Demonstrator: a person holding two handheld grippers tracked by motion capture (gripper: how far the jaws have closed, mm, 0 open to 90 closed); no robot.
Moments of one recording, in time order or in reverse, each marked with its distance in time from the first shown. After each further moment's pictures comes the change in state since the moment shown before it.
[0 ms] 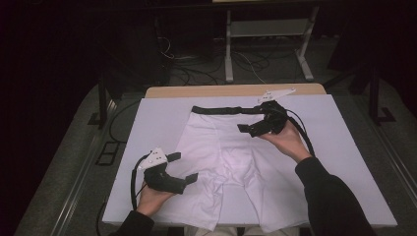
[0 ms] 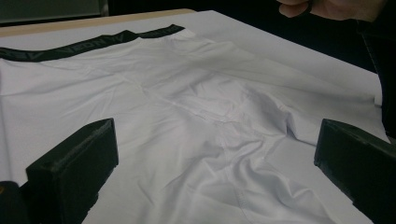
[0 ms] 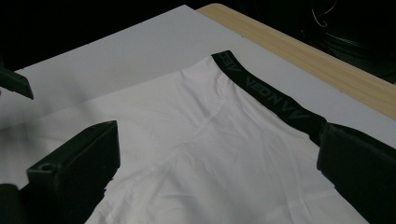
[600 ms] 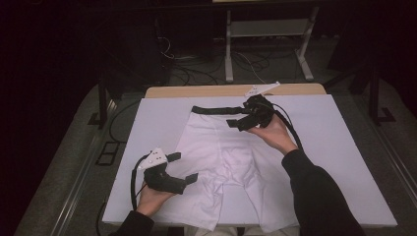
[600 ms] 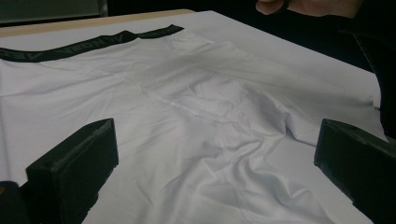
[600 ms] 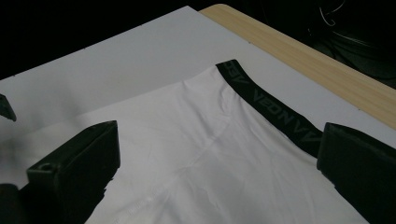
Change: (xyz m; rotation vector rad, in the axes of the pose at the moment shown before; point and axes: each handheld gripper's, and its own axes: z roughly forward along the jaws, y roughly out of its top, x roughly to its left) left arm 0.000 0.000 0.000 0.000 -0.002 0.002; right arm 0.001 0.021 0.032 0.021 0.014 -0.013
